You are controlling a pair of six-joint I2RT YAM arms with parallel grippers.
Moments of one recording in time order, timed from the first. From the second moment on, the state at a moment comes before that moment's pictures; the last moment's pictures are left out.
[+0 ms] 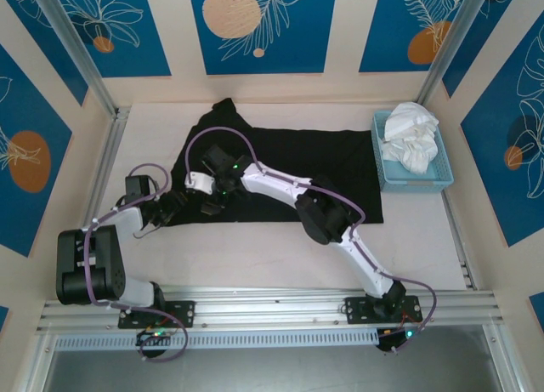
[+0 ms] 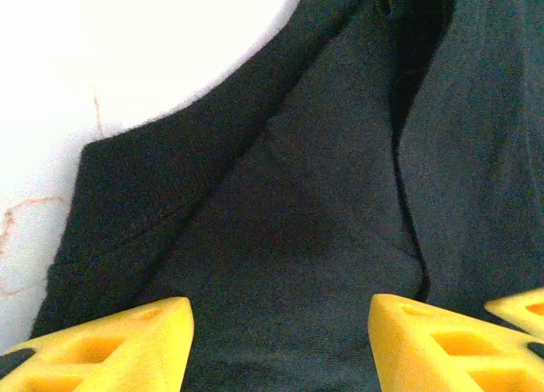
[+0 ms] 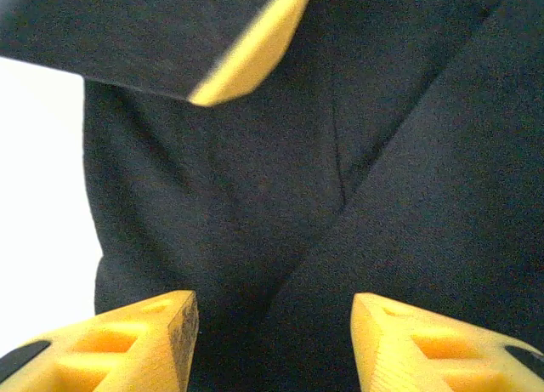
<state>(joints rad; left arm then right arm) 0.14 1.42 0.58 -0.15 0.35 -0.62 0.90 2.45 2.08 -0.67 -0.30 -0.51</state>
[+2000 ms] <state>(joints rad) 0.00 1.48 0.77 -0.15 0.30 -0.63 0.55 1.76 1.24 -0.48 -0.26 0.19</state>
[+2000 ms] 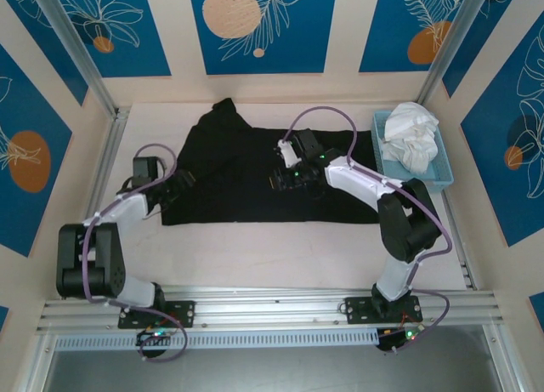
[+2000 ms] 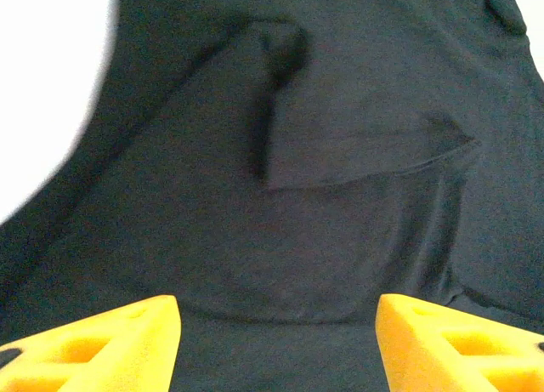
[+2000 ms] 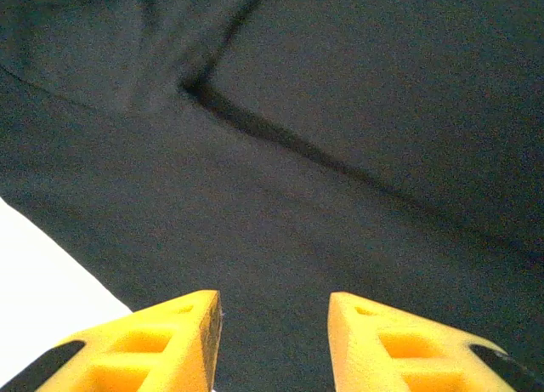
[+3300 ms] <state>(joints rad) -0.04 2.04 1.36 -0.12 0.37 -0.73 0.53 1.65 1.09 -0.49 -0.17 0.19</state>
